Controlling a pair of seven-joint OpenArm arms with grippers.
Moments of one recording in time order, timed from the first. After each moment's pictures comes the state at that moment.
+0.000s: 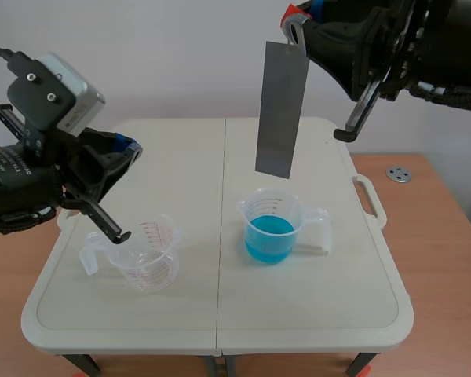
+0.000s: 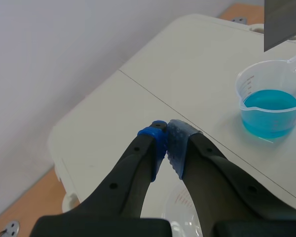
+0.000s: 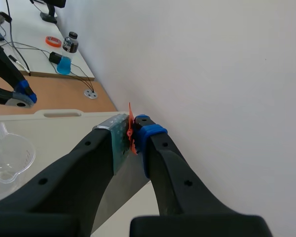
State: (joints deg) left arm 13.8 -18.0 0.7 106.6 7.4 -30.9 3.7; right arm 3.4 28.4 -4.2 105.5 4.0 45.4 12.2
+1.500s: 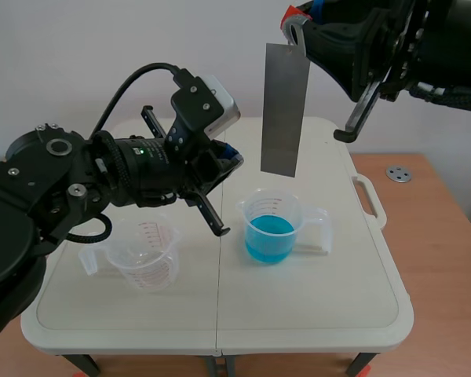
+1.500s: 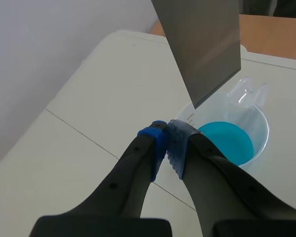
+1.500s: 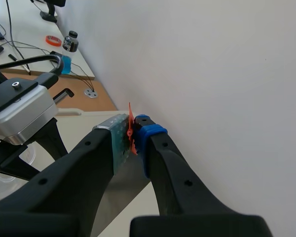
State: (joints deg) left arm -5.1 -8.5 16.8 88.1 14.9 -35.5 5.5; right arm 3.4 28.4 -4.2 105.5 4.0 45.4 12.0
